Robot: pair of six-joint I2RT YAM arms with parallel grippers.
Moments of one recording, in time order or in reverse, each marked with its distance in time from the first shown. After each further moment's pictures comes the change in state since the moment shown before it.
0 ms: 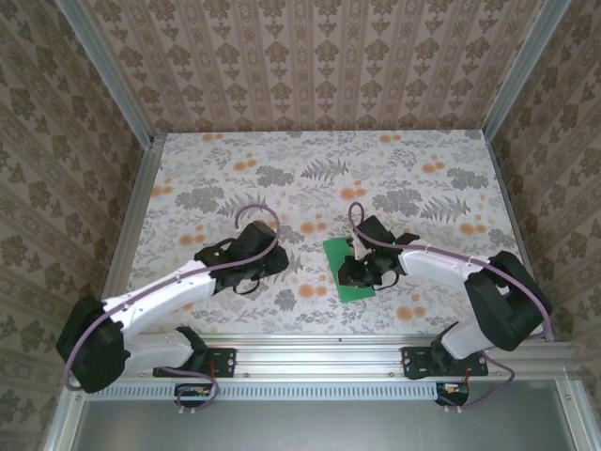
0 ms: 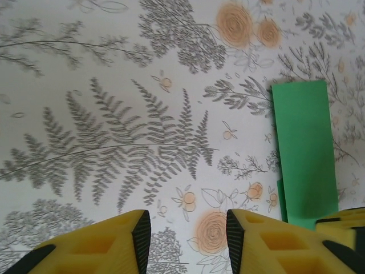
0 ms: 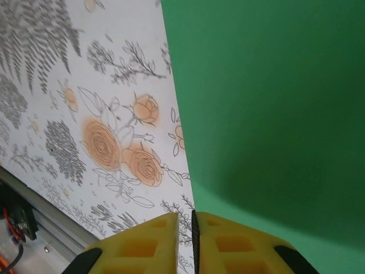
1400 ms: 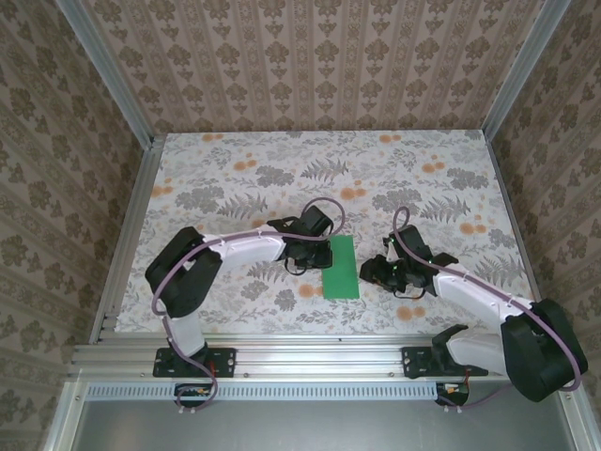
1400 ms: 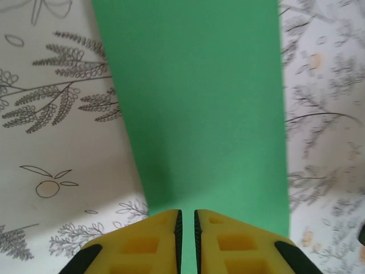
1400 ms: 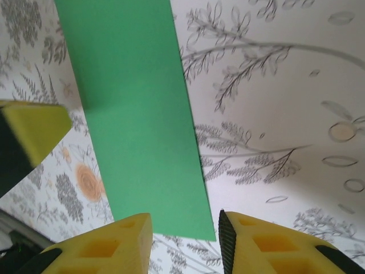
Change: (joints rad) left arm -0.072 0.620 0.381 0.073 0.242 0.147; right arm -0.175 -0.320 -0.224 0.051 0.061 0.132
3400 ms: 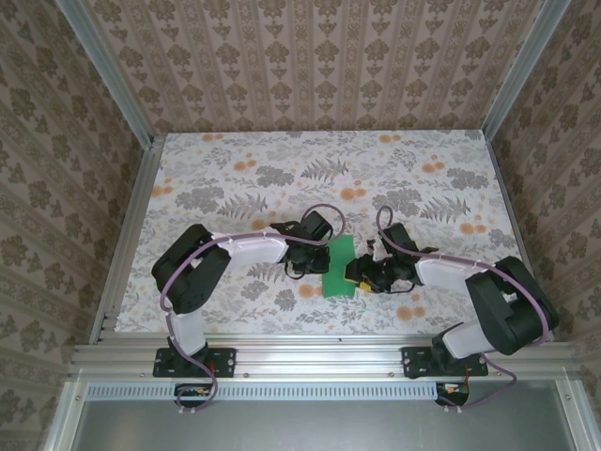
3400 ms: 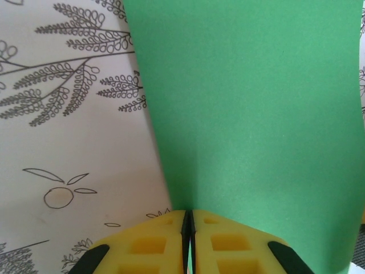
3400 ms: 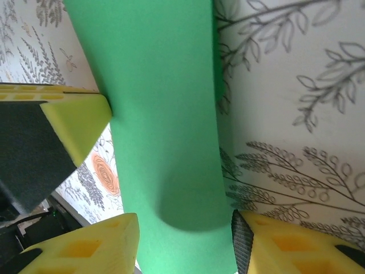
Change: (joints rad) left arm 0.001 0.038 -0.028 0.017 -0.001 0.018; right arm 0.003 0.269 0.025 0.219 -0.202 0.013
